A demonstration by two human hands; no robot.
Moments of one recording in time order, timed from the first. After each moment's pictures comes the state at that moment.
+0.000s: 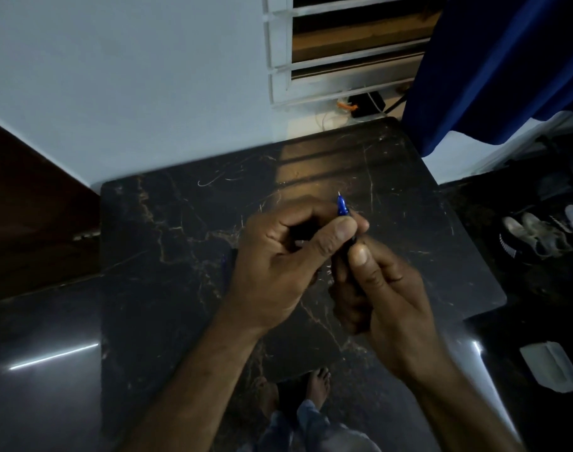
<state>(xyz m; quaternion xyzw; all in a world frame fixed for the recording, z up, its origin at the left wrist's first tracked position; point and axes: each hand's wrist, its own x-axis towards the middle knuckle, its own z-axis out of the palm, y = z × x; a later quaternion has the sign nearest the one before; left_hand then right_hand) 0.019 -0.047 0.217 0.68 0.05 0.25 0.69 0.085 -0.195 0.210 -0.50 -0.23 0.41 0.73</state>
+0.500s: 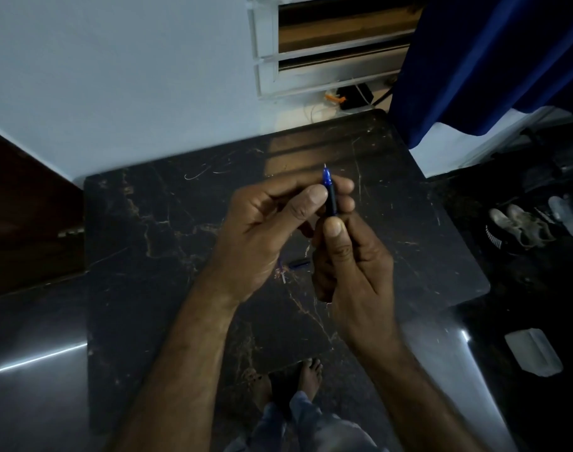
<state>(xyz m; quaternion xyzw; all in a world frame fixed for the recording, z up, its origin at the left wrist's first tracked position) 0.029 -0.035 0.220 0.67 0.04 0.21 0.71 0.076 -0.176 0.203 -0.60 -0.24 0.22 0.73</state>
